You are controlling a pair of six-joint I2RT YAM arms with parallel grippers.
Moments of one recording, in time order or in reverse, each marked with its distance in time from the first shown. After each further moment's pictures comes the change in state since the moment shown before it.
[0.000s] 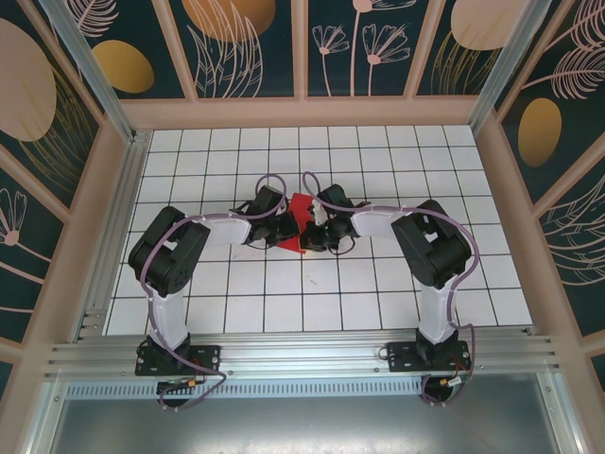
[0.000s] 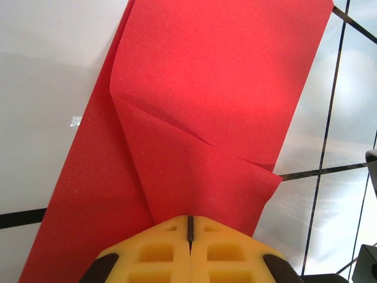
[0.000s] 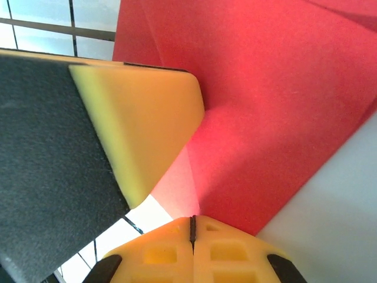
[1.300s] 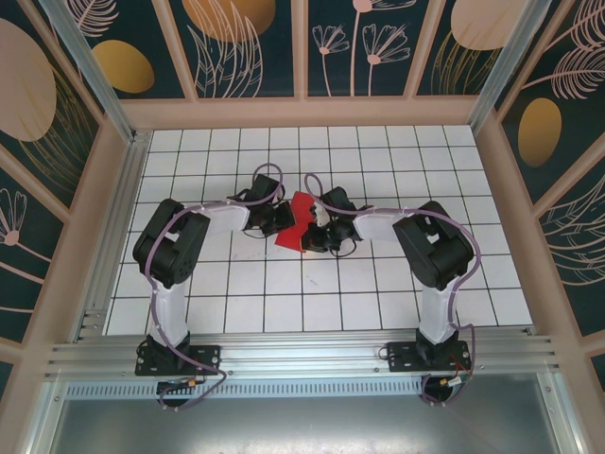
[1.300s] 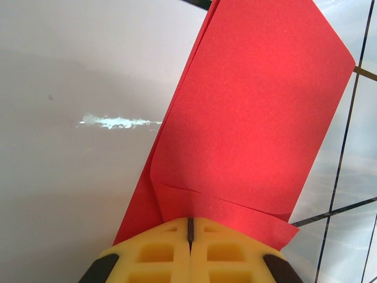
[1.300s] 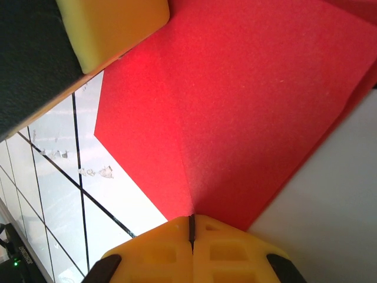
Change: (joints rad) left arm 0.071 0.074 0.138 -0.117 0.008 0.070; right arm -0.003 -0.013 -0.051 0.058 0.026 -0.001
